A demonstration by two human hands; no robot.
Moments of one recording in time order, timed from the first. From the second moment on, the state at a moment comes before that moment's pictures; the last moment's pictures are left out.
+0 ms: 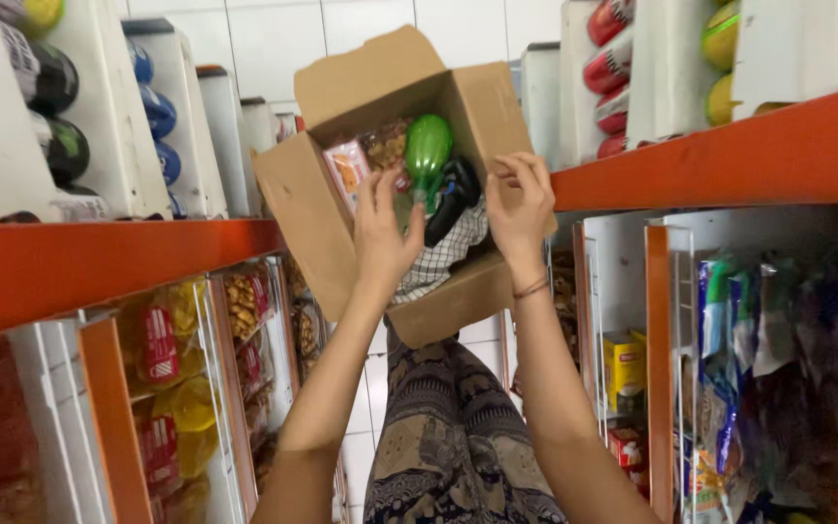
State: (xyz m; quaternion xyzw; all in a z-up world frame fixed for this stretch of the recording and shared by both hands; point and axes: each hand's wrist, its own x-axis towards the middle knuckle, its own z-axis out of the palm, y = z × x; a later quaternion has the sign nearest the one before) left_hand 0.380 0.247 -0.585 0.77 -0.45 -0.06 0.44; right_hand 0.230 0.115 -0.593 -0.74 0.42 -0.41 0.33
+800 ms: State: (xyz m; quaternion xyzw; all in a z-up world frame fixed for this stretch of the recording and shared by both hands) left_hand 0.367 0.265 -0.770 0.84 -0.35 -0.34 0.25; right_hand 0.254 0.166 -0.831 -0.36 0.63 -0.18 0.67
